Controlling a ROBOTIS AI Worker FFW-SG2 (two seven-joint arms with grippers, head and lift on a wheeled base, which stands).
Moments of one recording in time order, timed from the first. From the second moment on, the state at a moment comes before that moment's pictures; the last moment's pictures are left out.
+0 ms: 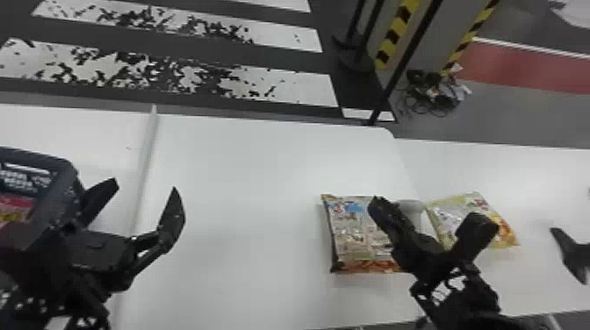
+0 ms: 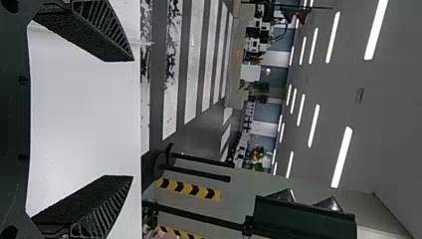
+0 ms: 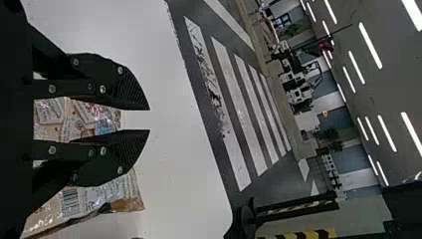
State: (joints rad) left arm 0.58 0.12 -0.16 -2.08 0.13 0.04 -0.07; right arm 0.45 -0.06 -0.34 -1.89 -0.43 0.35 0.33
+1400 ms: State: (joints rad) left arm 0.51 0.14 -0.13 -1.97 0.17 0.00 -0.08; right arm 0.24 -0.21 -0.46 -1.51 -0.22 0.37 0.48
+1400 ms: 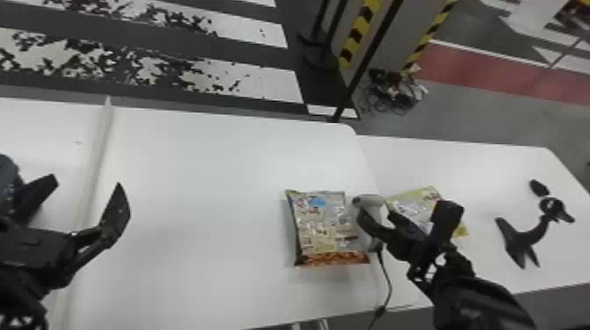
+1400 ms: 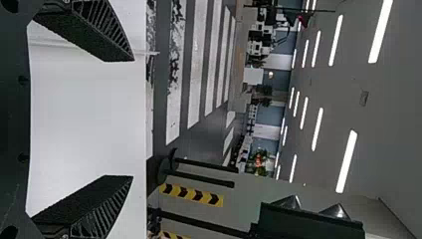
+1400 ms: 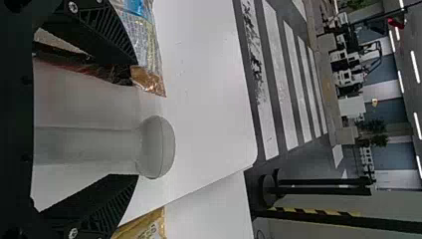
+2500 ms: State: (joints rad) left arm 0.47 0.14 -0.15 -1.94 0.16 0.01 -0.08; right arm 0.09 -0.30 -0.41 -1.28 -0.17 0.40 0.52
